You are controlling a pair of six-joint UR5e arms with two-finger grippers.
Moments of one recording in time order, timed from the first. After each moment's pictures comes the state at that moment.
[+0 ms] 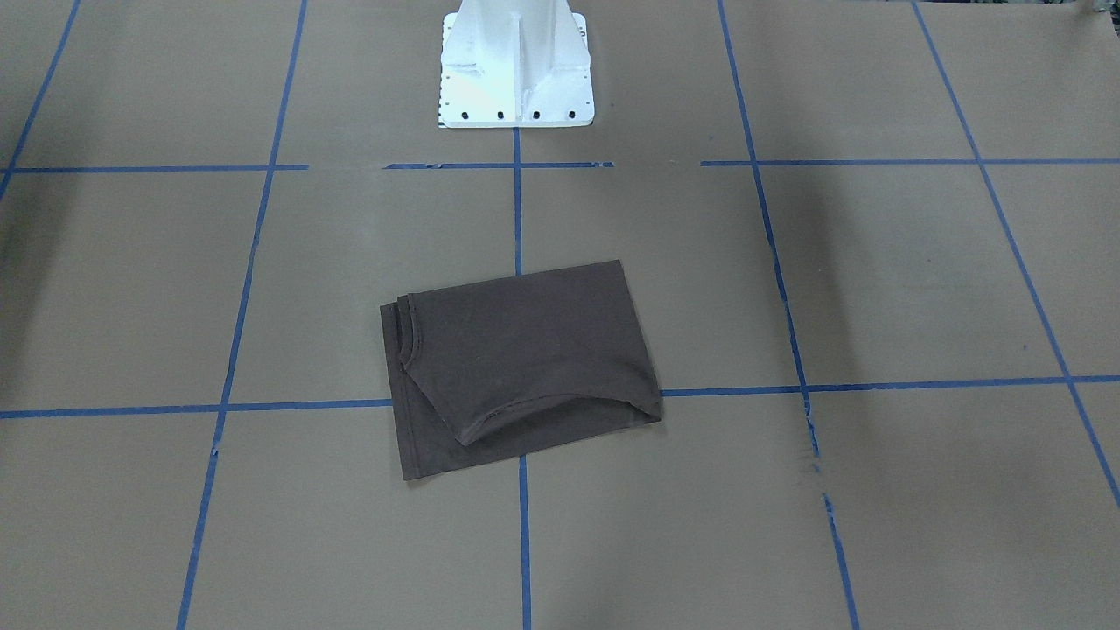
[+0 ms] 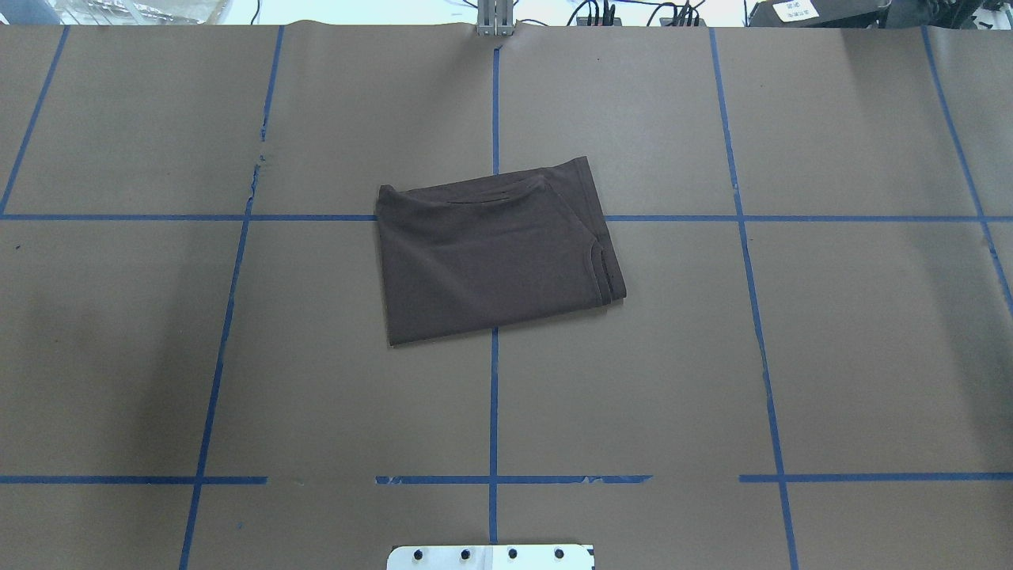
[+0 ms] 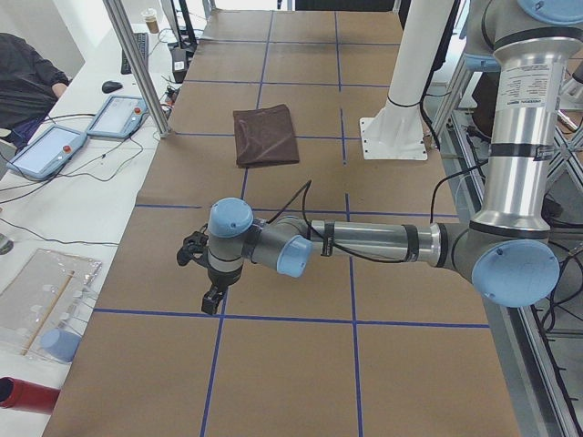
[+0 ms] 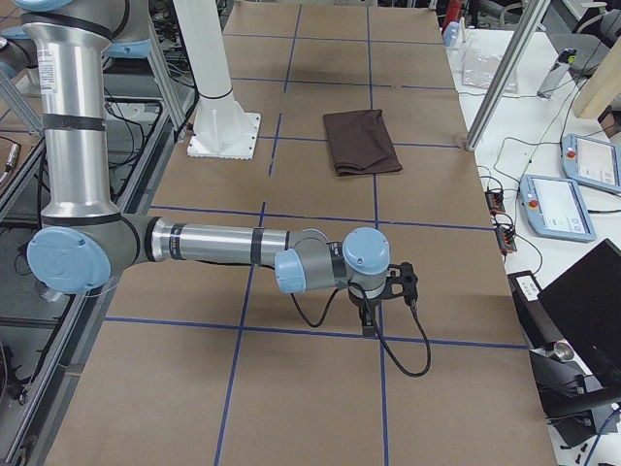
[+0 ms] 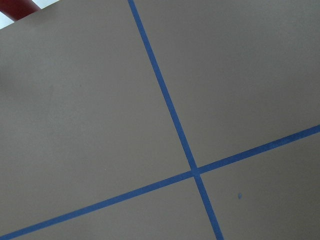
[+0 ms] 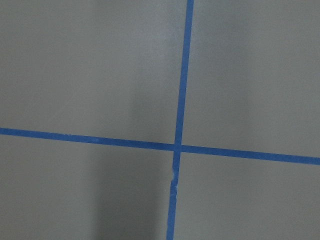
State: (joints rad) left arm -1.50 -1.61 -1.56 -1.85 -2.21 0.06; right arm 1.56 -1.57 1.60 -1.41 2.39 0.09
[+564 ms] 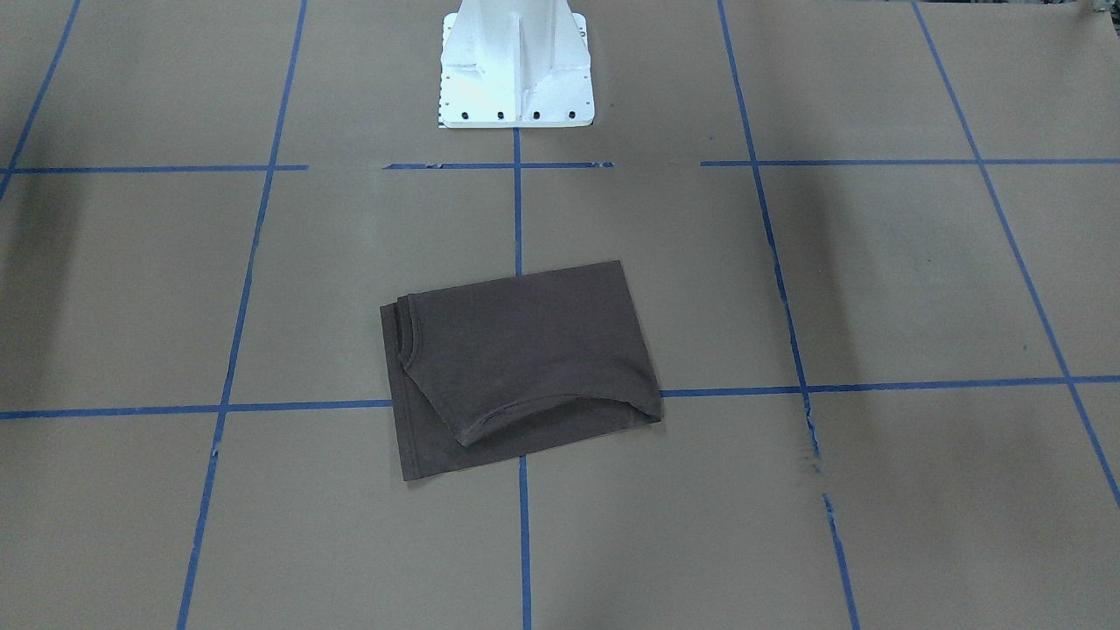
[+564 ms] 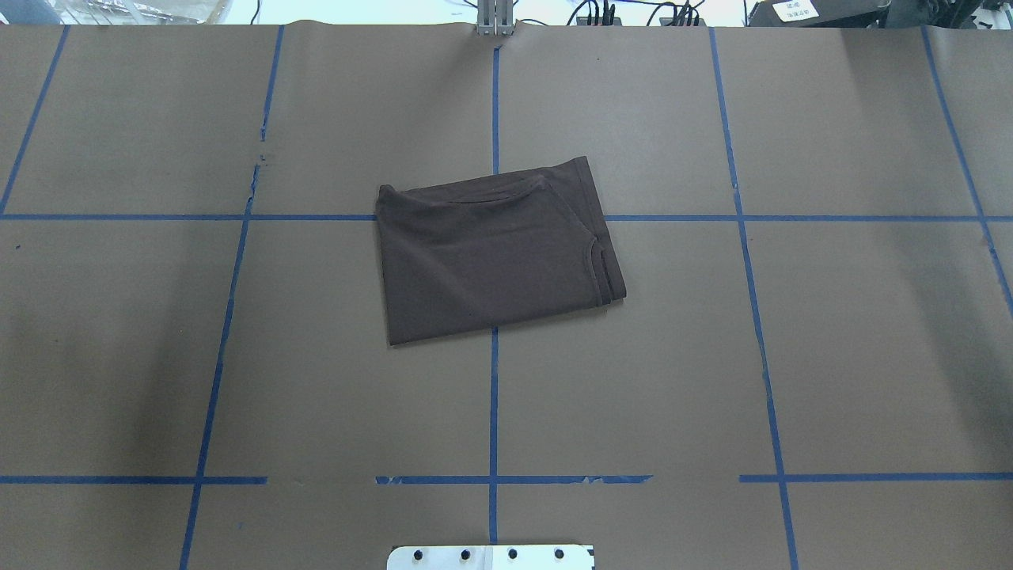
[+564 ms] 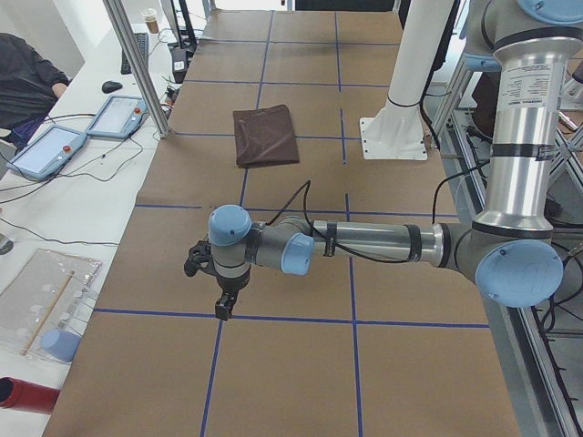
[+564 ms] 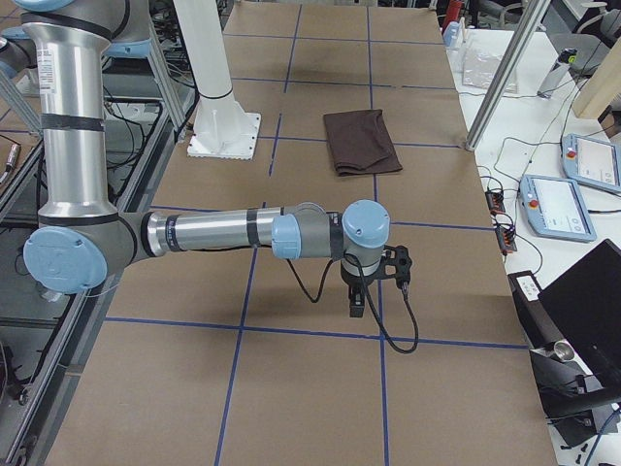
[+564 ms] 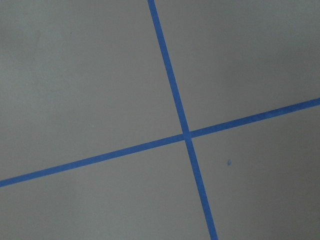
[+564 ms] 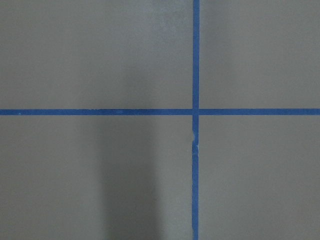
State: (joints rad) left arm -1.50 -1.59 -1.57 -1.75 -2.27 0.07; right arm 1.56 -1.59 1.70 -1.61 2.40 0.07
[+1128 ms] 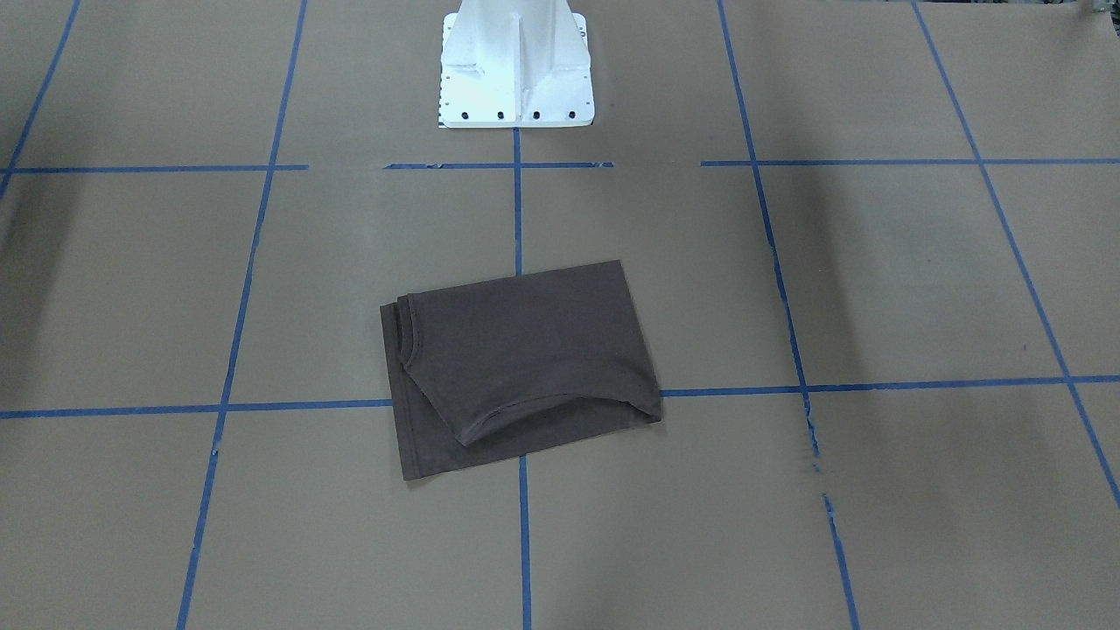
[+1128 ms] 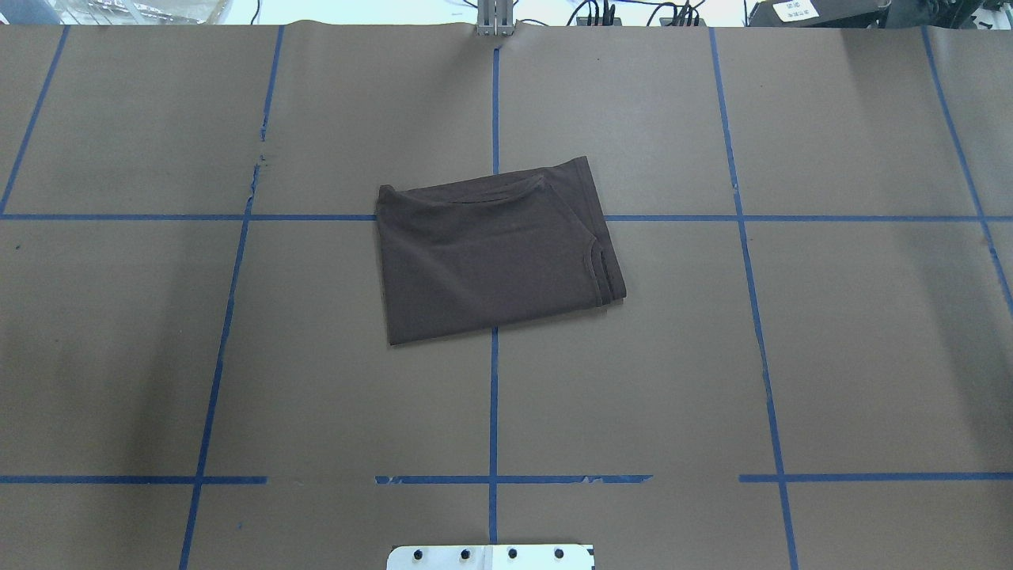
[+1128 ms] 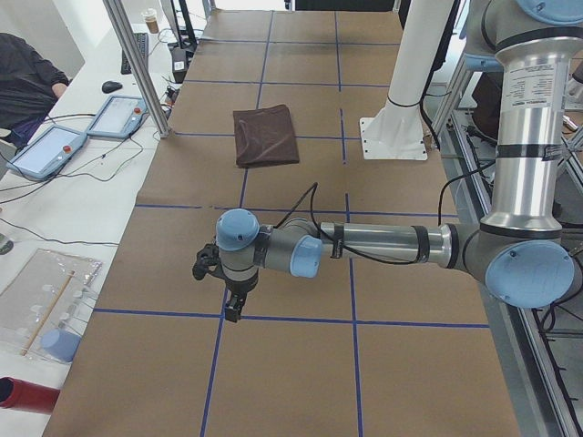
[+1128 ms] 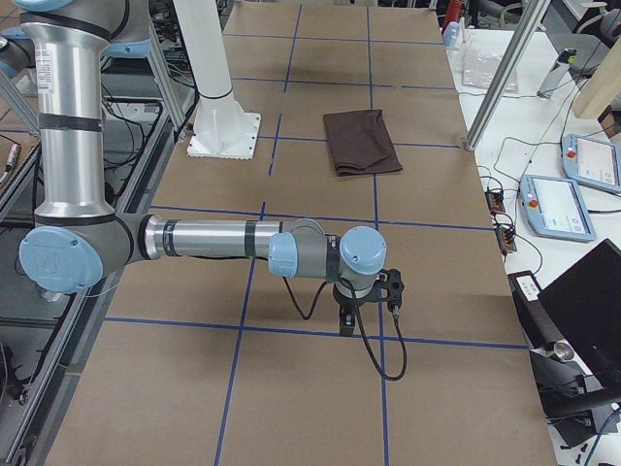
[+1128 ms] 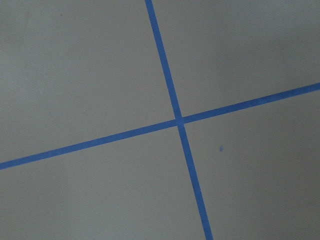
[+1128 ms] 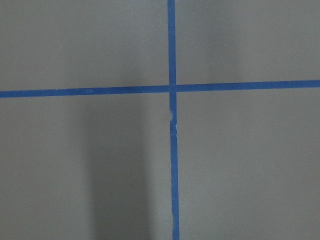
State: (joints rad) left arm -1.50 -1.54 -1.60 -1.74 -2.30 0.07; right arm 1.56 -1.60 1.63 -1.61 2.40 0.03
